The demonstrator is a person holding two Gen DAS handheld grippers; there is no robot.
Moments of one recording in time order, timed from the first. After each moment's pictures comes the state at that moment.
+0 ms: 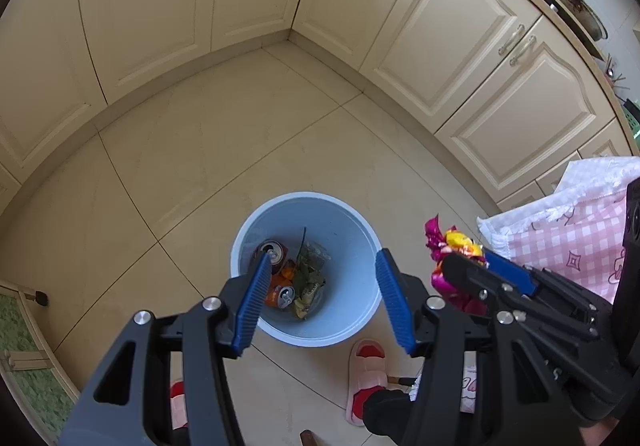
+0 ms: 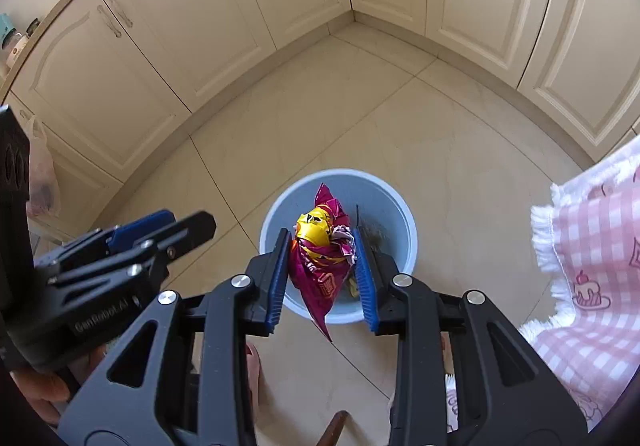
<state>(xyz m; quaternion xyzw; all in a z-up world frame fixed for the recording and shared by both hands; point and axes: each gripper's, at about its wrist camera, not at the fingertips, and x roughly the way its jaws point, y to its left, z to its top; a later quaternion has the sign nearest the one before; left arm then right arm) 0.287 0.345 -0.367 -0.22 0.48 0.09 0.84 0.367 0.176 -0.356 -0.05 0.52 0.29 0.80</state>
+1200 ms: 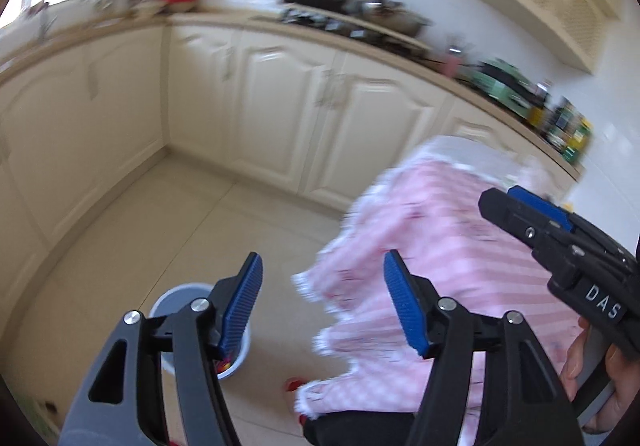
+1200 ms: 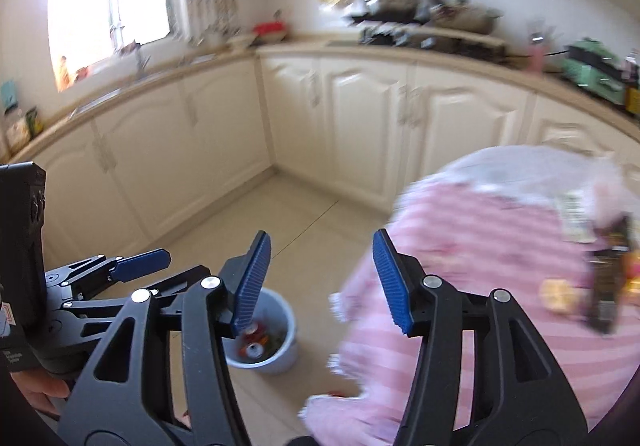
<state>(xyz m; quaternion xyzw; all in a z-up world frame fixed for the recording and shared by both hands) 0.241 0.121 -0.142 -0.09 0.35 -0.09 0.93 0.253 -0.081 -0.104 0.00 0.28 0.16 0.95</state>
